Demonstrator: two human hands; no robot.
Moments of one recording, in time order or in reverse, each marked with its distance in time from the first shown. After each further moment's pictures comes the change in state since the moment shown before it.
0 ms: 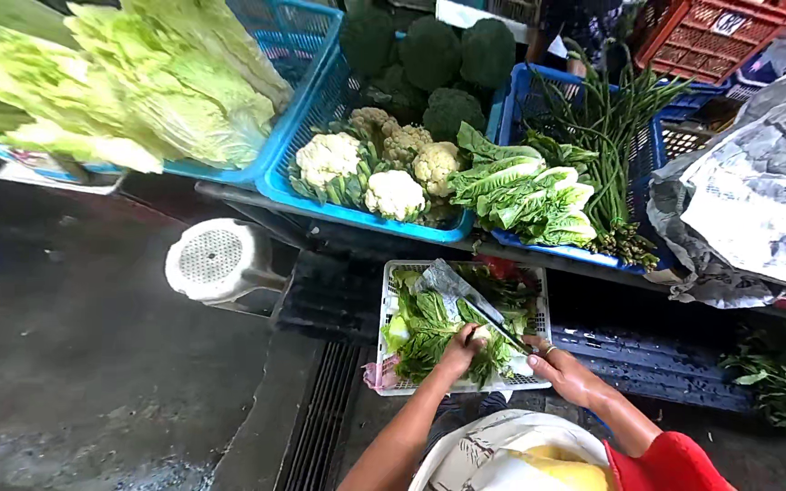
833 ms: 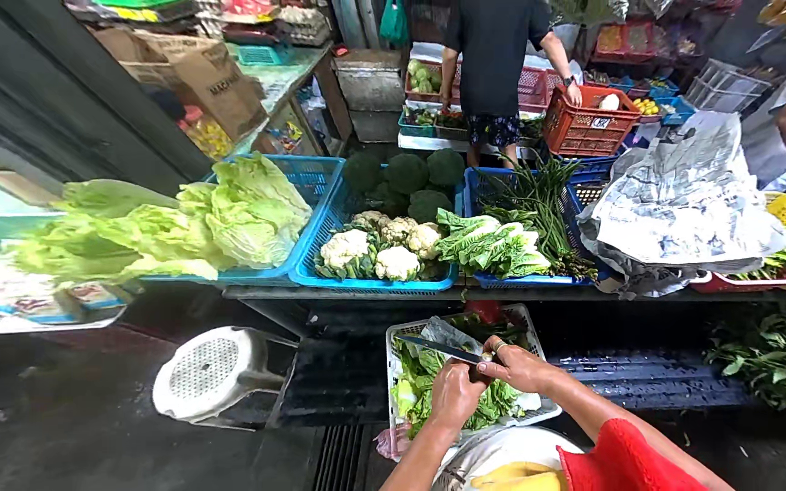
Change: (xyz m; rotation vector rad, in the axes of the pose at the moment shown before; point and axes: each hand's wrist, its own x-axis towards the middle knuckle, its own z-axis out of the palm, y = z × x) left_hand -0.092 0.123 -0.027 0.794 0.179 0.111; right_hand 0.021 -0.100 0.027 -0.203 0.089 -0.177
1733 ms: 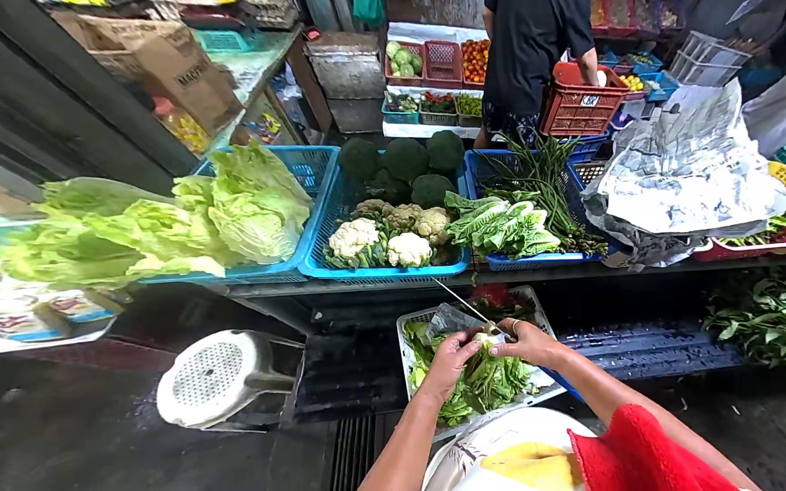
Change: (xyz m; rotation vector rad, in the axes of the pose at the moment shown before) left_hand 0.030 -0.077 -0.011 -1.105 -0.202 0.217; right_hand 0.015 -0.007 0.023 0.383 0.153 0.117
